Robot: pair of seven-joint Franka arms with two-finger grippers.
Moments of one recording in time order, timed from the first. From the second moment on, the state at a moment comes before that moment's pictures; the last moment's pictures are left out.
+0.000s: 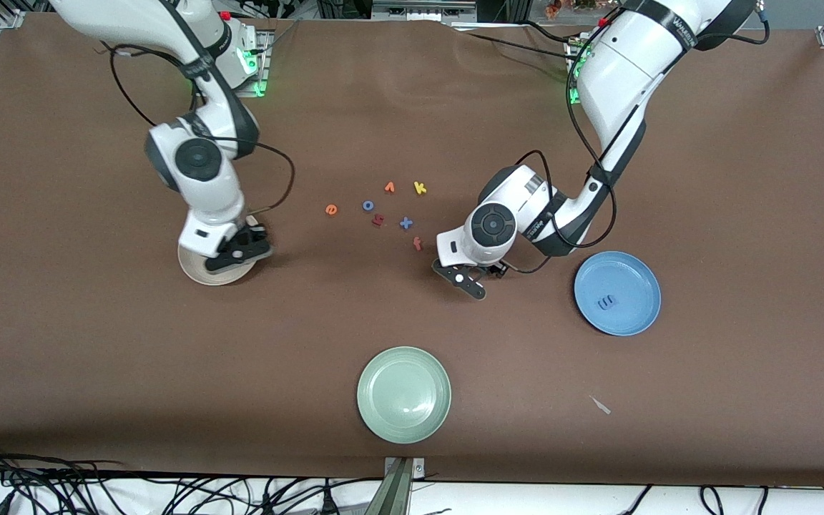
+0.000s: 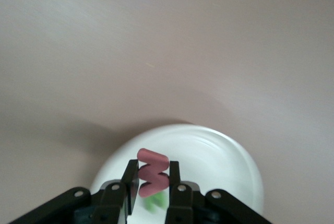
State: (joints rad) left arm -0.31 0.78 -0.34 -1.59 0.19 2.18 -0.10; right arm 0.06 0.29 0.22 -2.18 -0.48 2.48 0.16
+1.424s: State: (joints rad) left arm -0.30 0.78 -0.33 -1.58 0.21 2.22 -0.09; right arm 0.15 0.31 0.41 -2.39 -0.43 2.71 0.91
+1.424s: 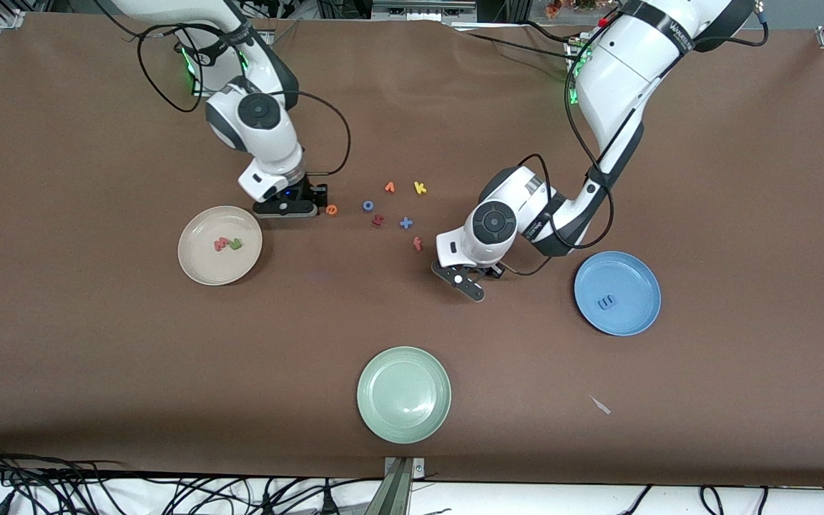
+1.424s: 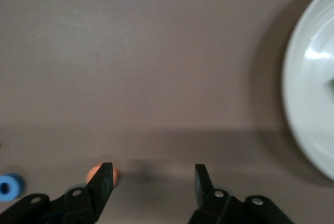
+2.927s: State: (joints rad) left arm 0.01 0.67 -0.48 -1.57 0.21 1.94 0.07; right arm 0.20 0.42 0.35 -2.30 -0.51 2.76 0.89
